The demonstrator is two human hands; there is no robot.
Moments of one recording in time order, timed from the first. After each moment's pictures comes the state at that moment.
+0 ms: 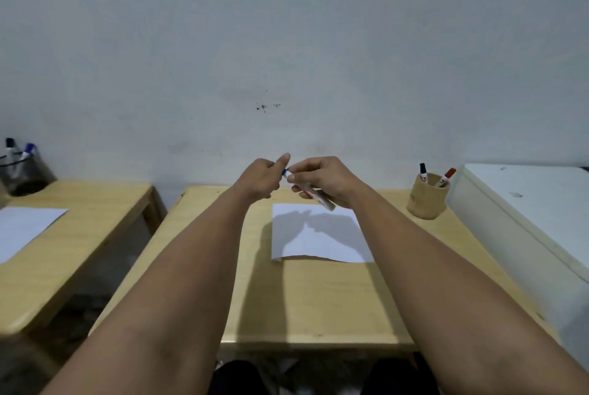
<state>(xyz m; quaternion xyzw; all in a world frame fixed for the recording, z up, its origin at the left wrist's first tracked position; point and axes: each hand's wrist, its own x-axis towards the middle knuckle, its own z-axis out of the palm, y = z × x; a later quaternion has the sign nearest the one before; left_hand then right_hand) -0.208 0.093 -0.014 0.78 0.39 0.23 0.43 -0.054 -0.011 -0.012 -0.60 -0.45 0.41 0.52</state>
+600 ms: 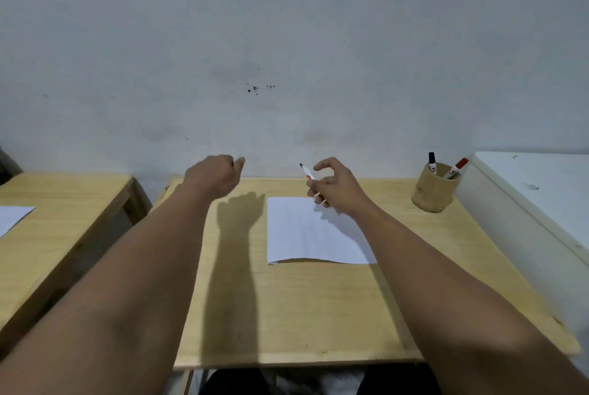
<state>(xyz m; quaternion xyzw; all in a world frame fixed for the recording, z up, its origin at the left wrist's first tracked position) -0.240 0.192 -0.061 0.87 0.46 0.15 0.09 -0.014 0.009 -0.083 -0.71 -0.42 0.27 0.50</state>
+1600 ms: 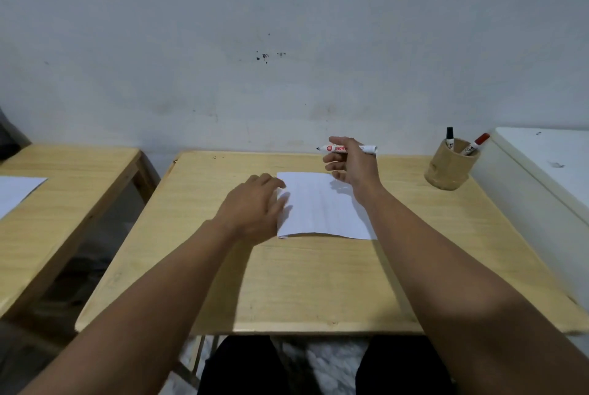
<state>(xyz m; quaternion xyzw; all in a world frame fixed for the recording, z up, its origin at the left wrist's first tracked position) -0.250 0.104 -0.141 0.94 0.27 0.20 0.09 -0.029 0.017 -0.085 -0.62 -0.20 0.33 0.68</state>
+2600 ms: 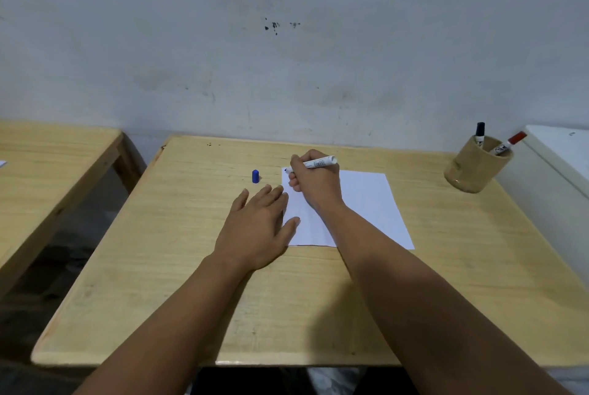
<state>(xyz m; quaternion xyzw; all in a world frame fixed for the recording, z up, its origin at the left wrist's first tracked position) -0.252 0.093 -0.186 0.93 0.32 0.15 0.12 -0.072 0.093 -0.177 -0.69 -0.29 0.26 0.61</state>
